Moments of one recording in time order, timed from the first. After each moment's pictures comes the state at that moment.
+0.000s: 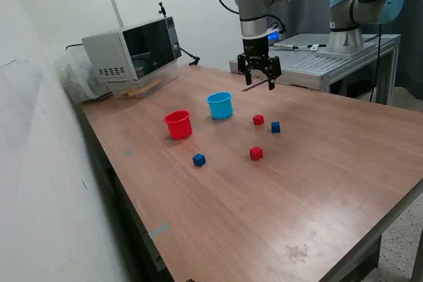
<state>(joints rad) -0.05 -1.13 1.79 -2.21 -1.63 2.94</state>
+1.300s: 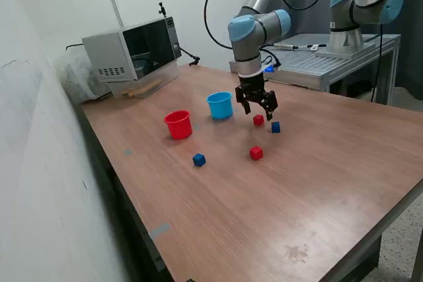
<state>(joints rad) -0.06 -0.92 1.72 -2.28 -1.63 2.93</state>
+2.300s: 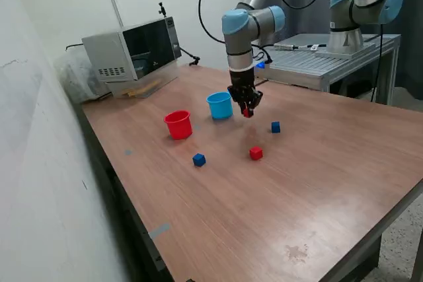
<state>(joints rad) -0.08 -0.95 1.68 -2.28 -1.68 2.94</state>
